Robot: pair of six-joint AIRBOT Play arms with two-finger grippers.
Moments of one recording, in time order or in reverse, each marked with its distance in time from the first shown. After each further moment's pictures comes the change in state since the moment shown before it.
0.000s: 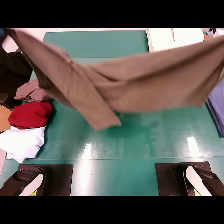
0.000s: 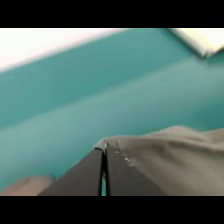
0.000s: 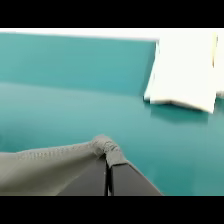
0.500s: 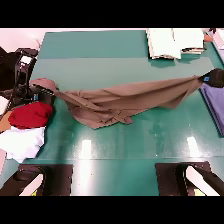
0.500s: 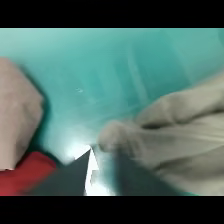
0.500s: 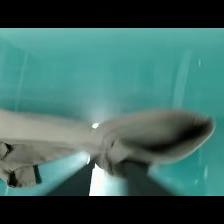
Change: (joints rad) left arm 0.003 0.012 -0.607 0.093 0.290 -0.055; right arm -0.011 -0.144 -0.352 -0.038 0.003 -0.031
